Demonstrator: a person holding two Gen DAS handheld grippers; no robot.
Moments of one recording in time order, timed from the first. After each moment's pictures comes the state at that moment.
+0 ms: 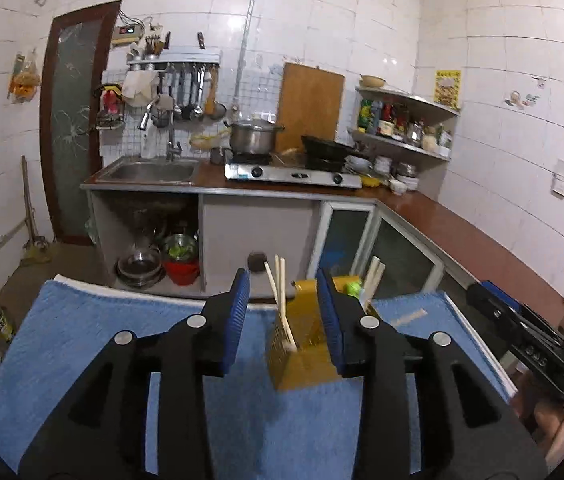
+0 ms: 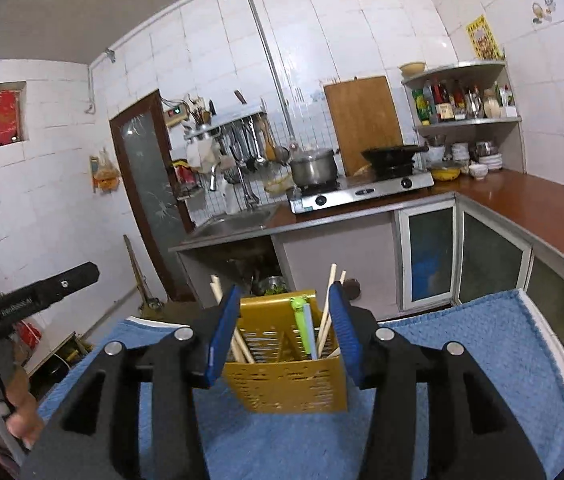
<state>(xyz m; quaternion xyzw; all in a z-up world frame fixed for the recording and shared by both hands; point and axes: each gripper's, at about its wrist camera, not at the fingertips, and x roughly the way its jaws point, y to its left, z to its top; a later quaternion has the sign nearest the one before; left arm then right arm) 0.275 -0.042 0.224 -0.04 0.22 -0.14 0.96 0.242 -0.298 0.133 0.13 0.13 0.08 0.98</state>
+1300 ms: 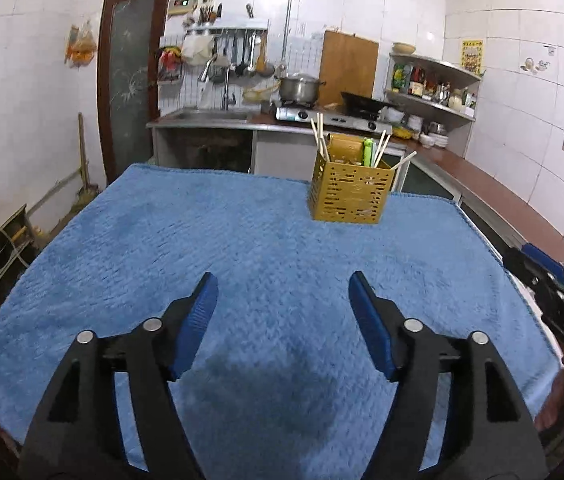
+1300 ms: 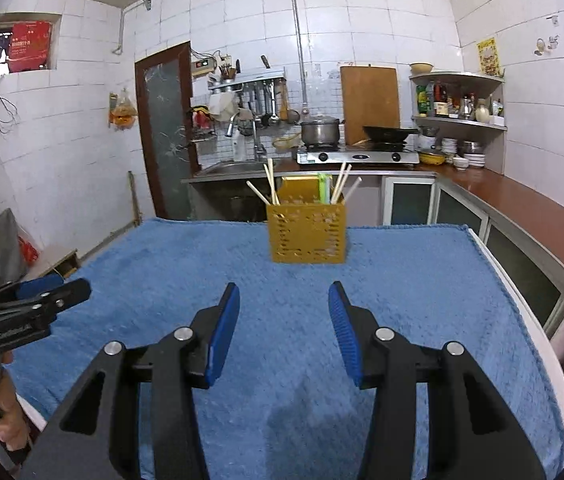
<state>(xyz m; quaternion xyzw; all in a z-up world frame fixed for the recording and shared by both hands) 0.032 -0.003 0.092 -0.03 0.26 -0.05 0.96 0.017 -0.233 0.034 0.04 0.17 0.04 0.98</state>
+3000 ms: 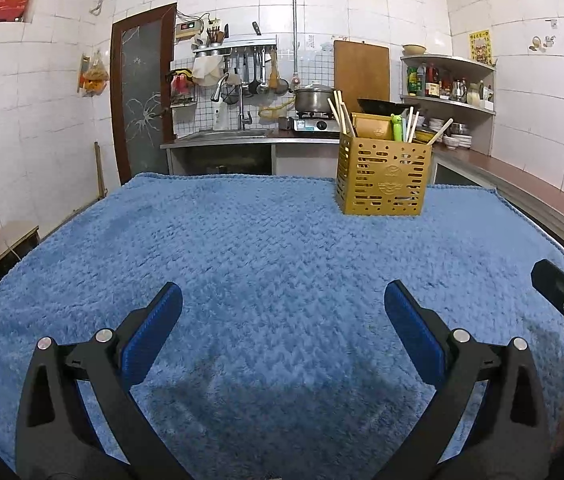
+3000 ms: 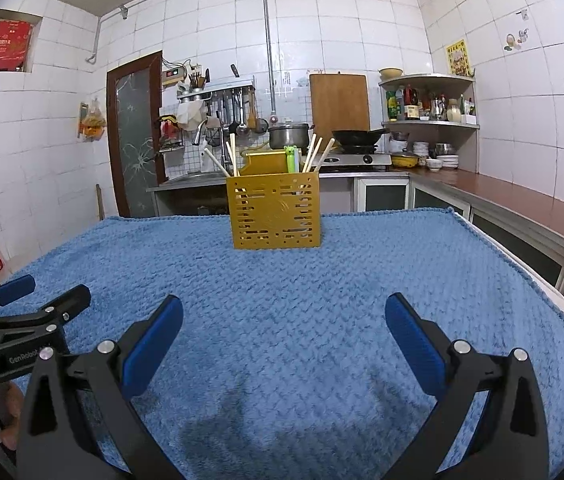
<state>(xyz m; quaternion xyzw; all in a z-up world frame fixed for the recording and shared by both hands) 0.077 -0.017 0.012 0.01 0.22 -0.01 0.98 0.050 -0.233 -0.048 0.04 0.14 -0.01 0.99</state>
